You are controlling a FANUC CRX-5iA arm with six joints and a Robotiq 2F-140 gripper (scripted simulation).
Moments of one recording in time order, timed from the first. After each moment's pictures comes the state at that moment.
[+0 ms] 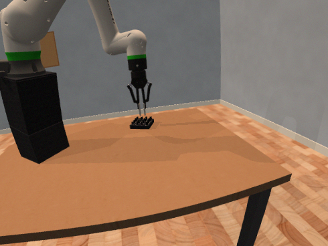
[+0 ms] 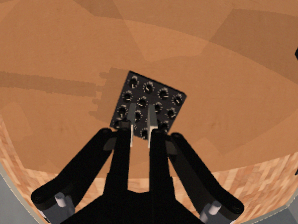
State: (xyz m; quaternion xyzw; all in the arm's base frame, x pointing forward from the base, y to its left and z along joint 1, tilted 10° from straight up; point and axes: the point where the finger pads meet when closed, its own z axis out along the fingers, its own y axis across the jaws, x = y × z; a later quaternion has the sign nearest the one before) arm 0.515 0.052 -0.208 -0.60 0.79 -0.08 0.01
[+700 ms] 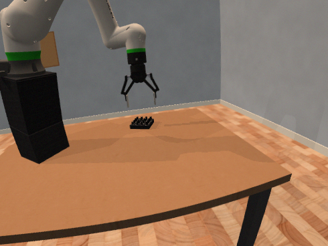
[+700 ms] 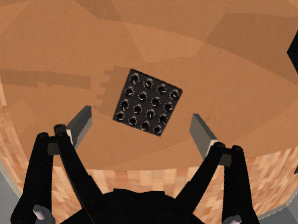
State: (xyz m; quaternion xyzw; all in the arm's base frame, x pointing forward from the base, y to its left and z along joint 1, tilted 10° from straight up) arm 0.511 0.056 -0.179 -0.60 0.79 -0.08 0.01
